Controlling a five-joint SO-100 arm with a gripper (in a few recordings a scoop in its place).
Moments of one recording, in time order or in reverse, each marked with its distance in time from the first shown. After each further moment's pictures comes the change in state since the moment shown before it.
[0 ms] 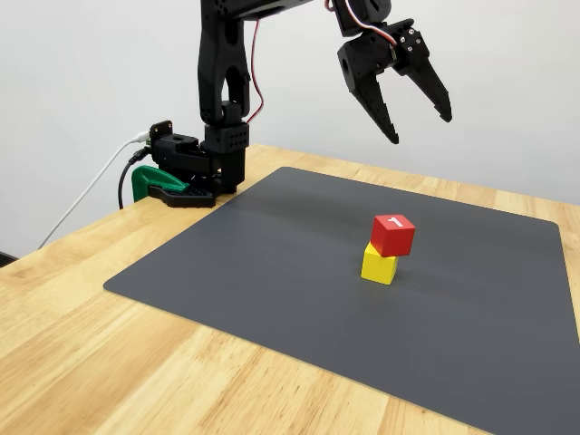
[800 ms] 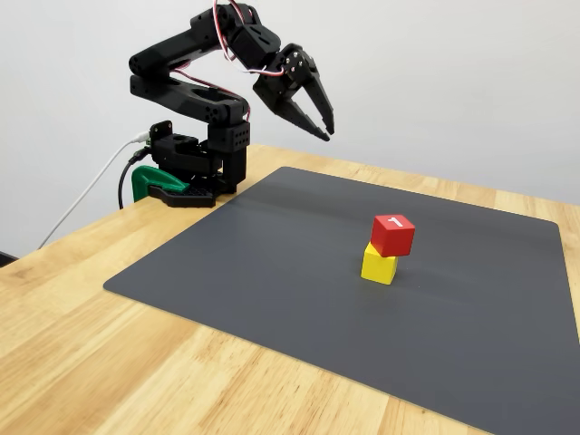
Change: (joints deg) arm -7.9 69.1 56.7 -5.0 31.2
